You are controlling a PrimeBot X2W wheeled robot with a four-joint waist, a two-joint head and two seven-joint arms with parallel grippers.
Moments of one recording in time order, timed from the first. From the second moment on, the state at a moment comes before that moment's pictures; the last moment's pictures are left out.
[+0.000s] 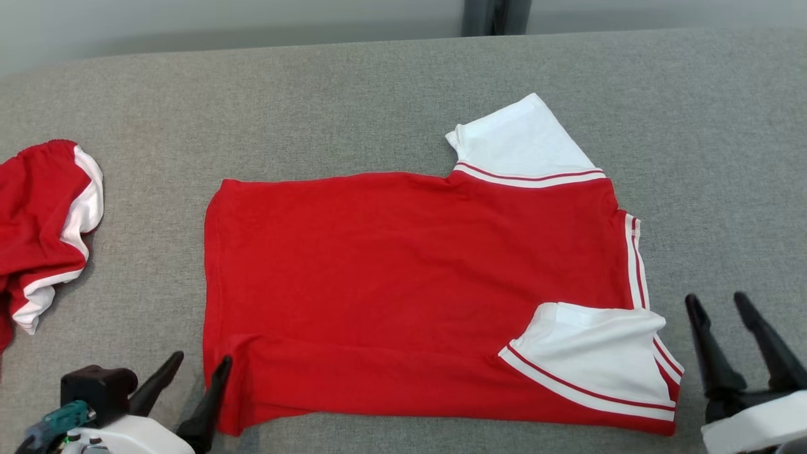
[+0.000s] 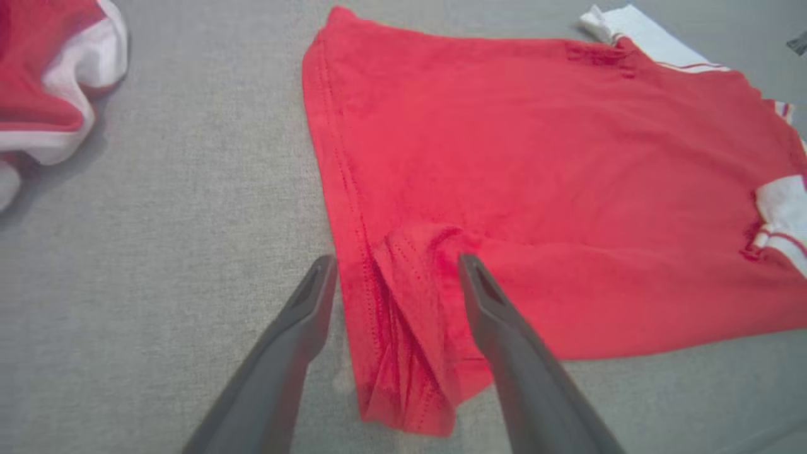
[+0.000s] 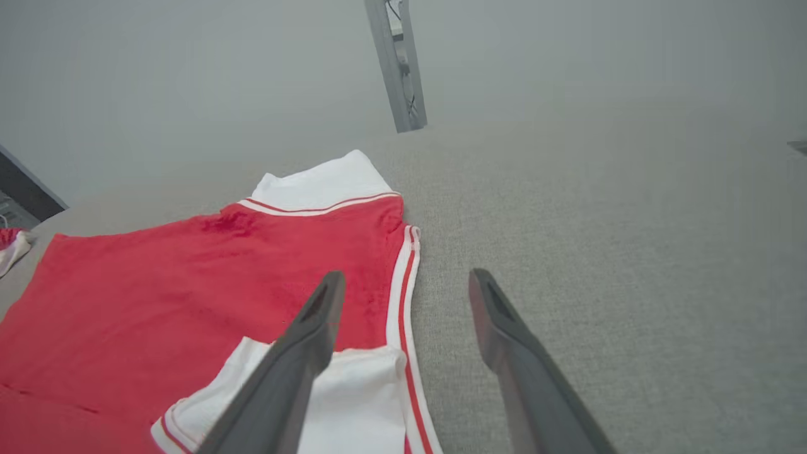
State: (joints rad) left arm 0.13 0.55 -0.31 -0.22 -0.69 0.20 0.19; right arm 0.11 -0.16 -0.05 -0.12 0.41 0.13 0.03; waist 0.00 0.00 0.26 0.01
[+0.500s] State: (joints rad) left arm -0.02 0.44 -0.29 -0.20 -0.59 0.26 0.00; right arm 0.00 -0.13 -0.03 -0.19 0.33 0.13 0.00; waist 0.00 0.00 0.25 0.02
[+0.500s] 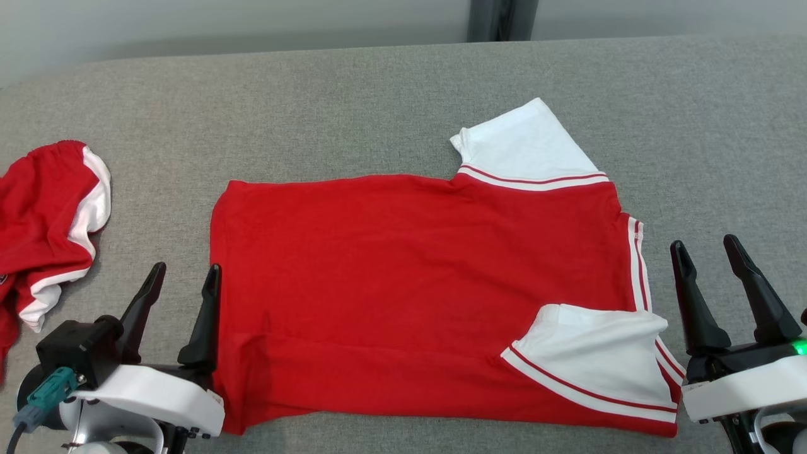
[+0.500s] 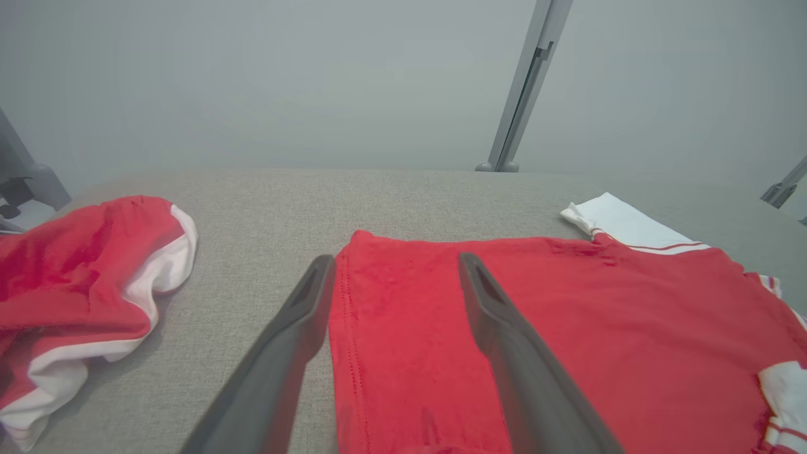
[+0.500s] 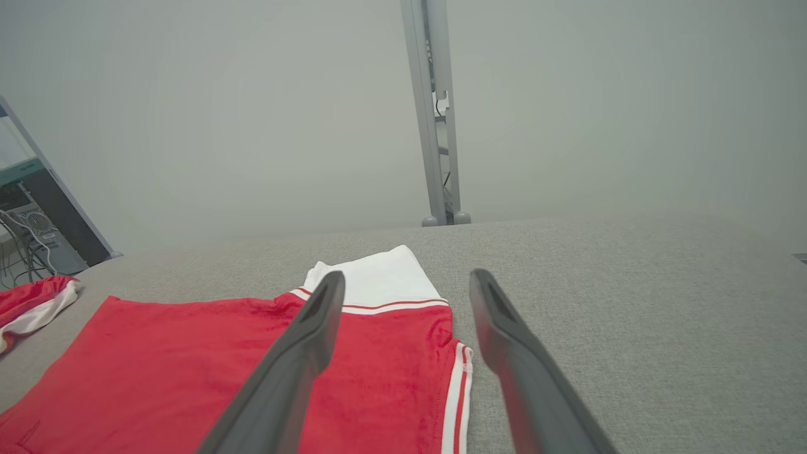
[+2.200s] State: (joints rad) left arm -0.81 0.32 -0.43 0.60 -0.76 -0.12 0.15; right arm -0.84 -0.40 0.17 0.38 0.55 0.13 0.11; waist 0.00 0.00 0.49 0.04
